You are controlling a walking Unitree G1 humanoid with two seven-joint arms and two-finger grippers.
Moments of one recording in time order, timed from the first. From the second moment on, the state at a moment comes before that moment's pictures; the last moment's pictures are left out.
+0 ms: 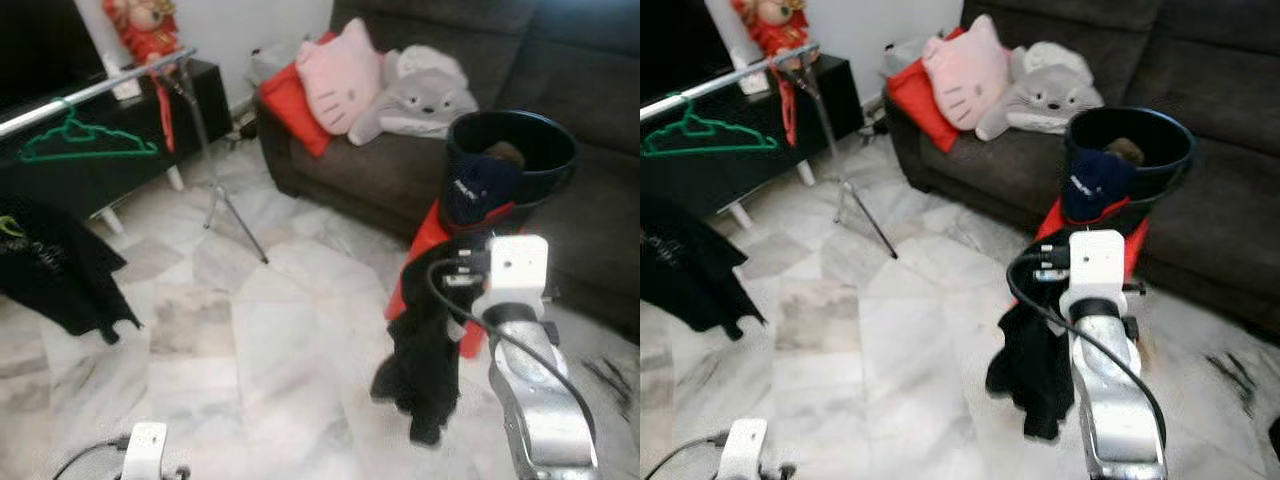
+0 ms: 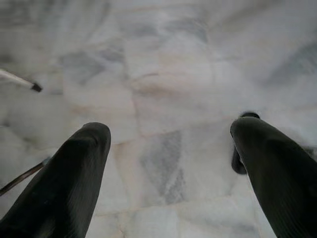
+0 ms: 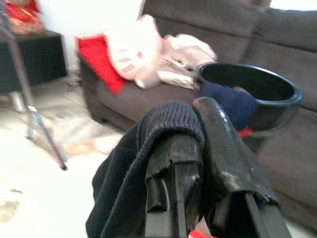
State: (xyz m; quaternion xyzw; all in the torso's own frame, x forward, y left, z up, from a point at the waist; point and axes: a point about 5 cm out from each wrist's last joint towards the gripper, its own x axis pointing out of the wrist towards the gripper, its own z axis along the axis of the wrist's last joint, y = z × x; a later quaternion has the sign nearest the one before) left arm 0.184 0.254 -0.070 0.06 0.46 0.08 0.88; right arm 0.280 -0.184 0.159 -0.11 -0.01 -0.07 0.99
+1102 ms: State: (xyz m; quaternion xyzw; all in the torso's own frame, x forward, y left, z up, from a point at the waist) left arm 0.181 0.255 -0.071 0.06 0.47 0.08 0.88; right arm 0.290 -0.175 0.165 -0.11 -0.02 -0.05 0.99
